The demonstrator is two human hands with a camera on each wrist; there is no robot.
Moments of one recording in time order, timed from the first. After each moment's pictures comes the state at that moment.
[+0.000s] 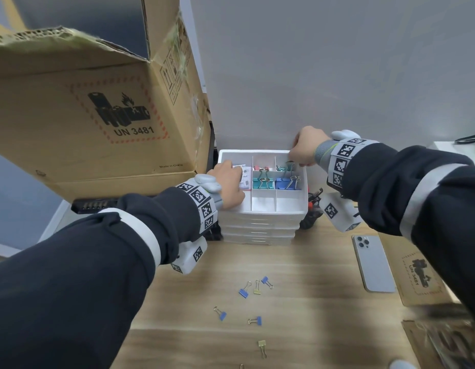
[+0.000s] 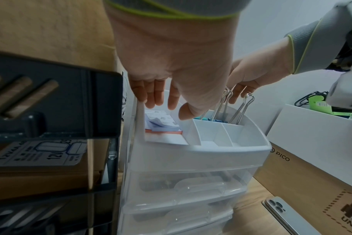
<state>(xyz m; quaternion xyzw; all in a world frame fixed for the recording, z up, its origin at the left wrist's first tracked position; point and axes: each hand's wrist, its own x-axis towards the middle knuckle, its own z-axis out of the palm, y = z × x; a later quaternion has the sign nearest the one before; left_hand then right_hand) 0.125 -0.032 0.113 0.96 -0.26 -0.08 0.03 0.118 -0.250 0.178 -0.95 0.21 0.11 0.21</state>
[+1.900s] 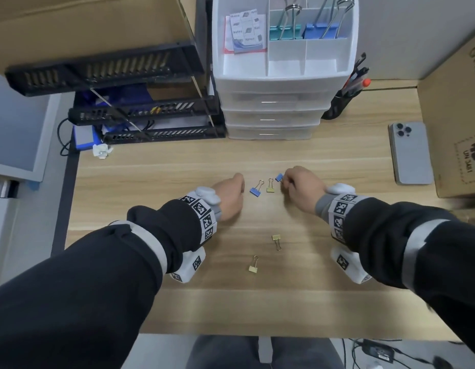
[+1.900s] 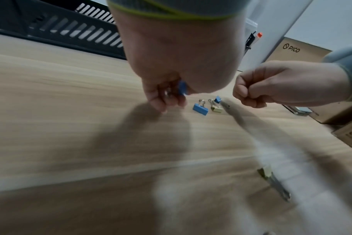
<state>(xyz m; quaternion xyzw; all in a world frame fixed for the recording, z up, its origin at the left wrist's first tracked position) -0.043 0.057 -0.105 0.91 -0.22 -0.34 0.11 -0.102 -0.162 -0.105 -0.92 0.10 0.20 0.32</state>
